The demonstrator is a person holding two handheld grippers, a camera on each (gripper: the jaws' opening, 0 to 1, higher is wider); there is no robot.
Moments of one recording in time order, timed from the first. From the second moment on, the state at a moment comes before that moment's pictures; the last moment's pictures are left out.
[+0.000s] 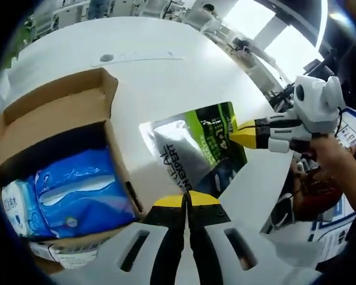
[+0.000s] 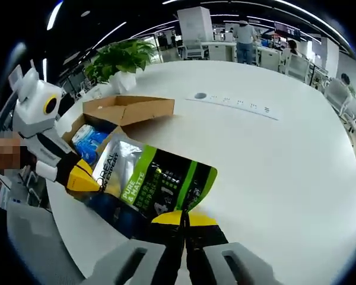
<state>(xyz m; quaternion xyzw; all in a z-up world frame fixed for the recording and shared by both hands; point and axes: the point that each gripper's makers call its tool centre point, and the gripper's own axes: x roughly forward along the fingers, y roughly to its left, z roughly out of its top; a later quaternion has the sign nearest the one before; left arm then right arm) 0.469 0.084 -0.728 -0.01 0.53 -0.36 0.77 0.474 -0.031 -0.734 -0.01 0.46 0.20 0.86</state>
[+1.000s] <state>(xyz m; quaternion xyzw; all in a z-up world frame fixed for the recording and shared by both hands) 0.464 0.062 -0.770 0.14 0.53 -0.37 0.75 0.470 -0.052 -0.772 0.02 0.47 0.19 0.86</state>
